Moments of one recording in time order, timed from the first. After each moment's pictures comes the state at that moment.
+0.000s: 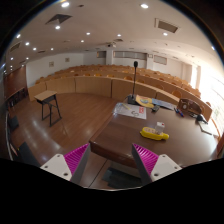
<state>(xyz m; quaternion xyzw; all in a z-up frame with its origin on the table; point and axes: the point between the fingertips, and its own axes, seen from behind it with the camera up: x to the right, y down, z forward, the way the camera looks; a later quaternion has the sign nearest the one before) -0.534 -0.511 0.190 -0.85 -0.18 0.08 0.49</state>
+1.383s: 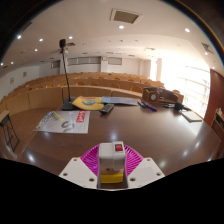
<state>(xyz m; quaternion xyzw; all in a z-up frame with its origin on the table) -0.356 -0.157 0.052 -0.84 0.02 -0.05 0.54</state>
